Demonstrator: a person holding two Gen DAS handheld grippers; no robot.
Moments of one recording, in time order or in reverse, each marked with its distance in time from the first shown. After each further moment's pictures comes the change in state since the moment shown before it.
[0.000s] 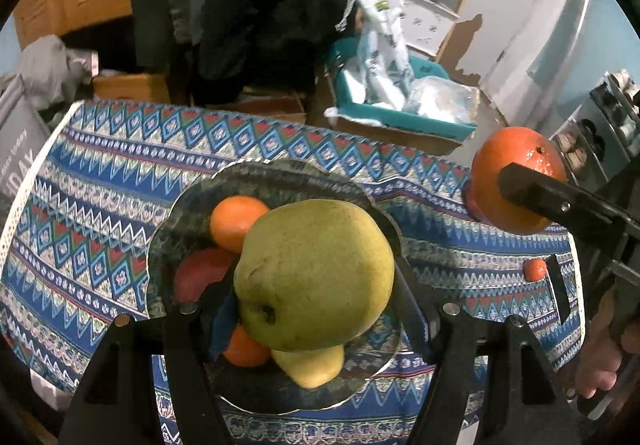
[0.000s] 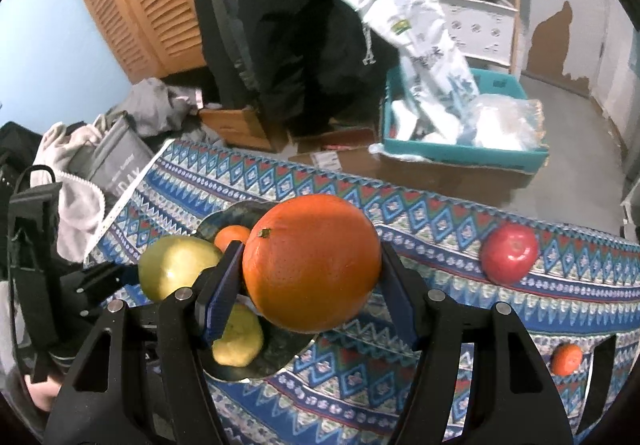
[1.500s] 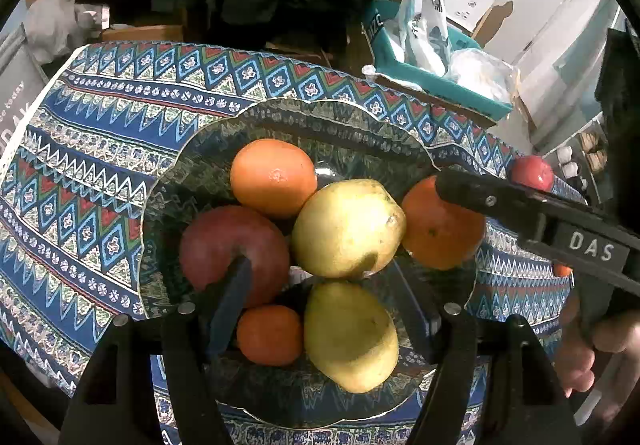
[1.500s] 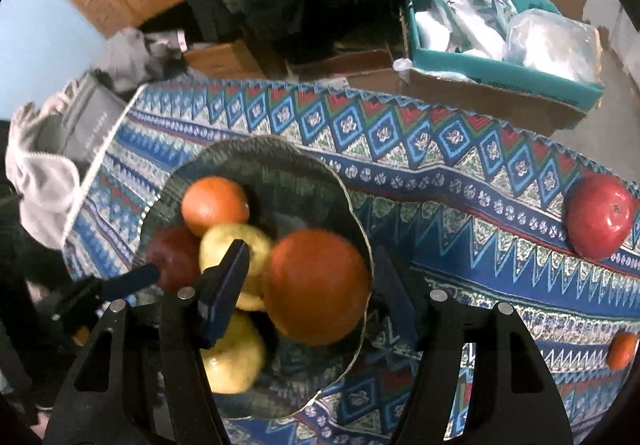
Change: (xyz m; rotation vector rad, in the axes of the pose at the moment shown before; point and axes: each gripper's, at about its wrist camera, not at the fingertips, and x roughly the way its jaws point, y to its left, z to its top) left arm 0.047 0.034 -0.014 -0.066 0.108 0.026; right arm 0.113 0.002 -0.017 0.074 0.223 0.023
